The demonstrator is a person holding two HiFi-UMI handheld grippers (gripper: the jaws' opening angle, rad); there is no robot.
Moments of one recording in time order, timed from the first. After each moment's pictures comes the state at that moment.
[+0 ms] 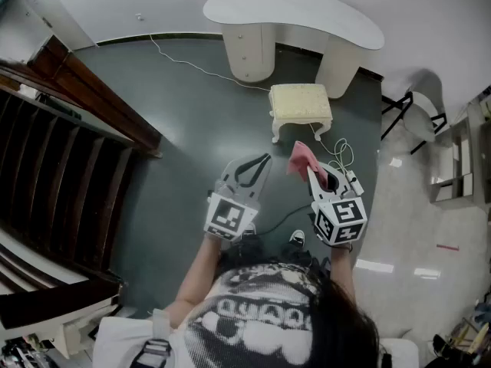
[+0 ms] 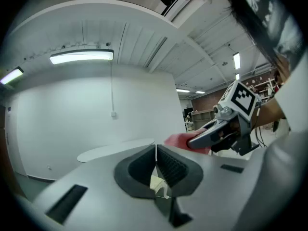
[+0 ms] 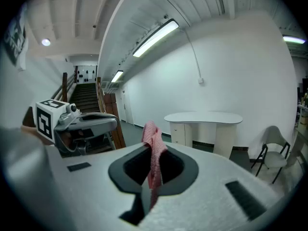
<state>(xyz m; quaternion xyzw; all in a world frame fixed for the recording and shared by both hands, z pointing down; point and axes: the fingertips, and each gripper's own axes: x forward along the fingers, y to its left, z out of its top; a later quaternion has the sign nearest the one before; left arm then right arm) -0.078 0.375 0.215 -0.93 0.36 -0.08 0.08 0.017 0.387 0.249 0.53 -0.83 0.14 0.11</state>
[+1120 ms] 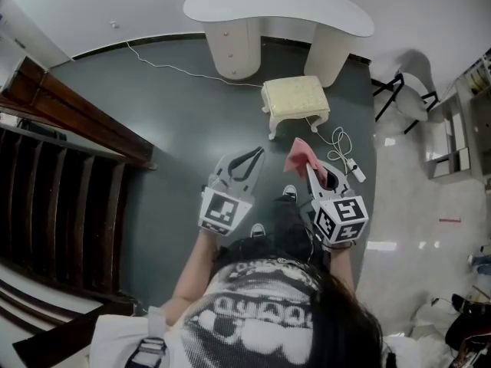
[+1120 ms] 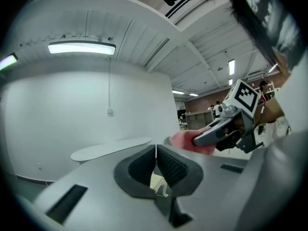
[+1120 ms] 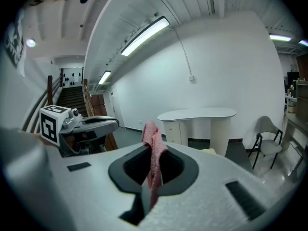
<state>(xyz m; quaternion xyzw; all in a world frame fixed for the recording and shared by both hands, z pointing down) -0.138 0.302 0.236 -0.94 0.31 -0.08 0.07 -0.034 0.339 0.267 0.58 -0.79 0.17 0.09</state>
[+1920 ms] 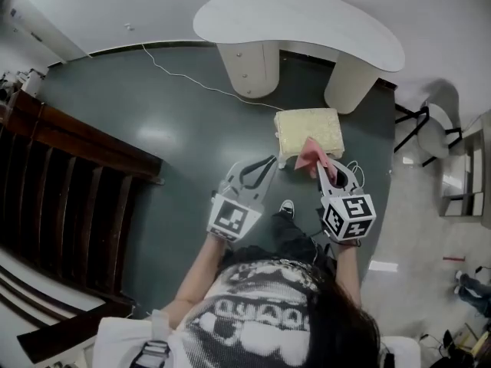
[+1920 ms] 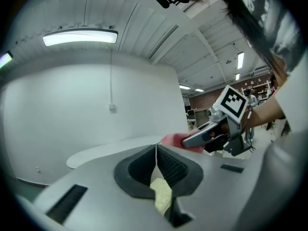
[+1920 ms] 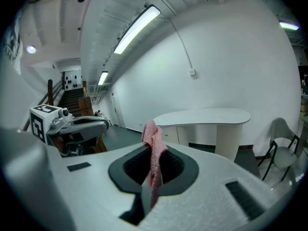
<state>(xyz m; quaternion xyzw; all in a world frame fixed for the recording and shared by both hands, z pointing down) -0.045 0.105 0.243 -0.94 0.33 -0.09 0.07 0.062 0.106 0.282 0.55 -0.81 0.18 0.09</state>
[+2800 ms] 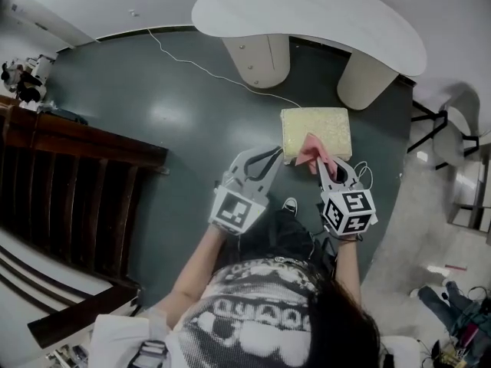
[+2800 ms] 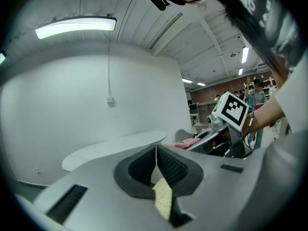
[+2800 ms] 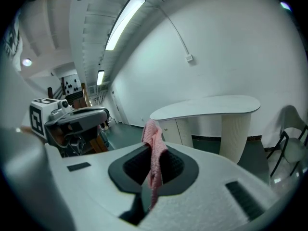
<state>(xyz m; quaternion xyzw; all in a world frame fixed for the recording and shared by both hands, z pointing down) 0.013 0.008 0.256 -0.93 0.33 -0.13 0.06 0.101 0.009 0.335 0.51 -0.82 0.24 0.09</state>
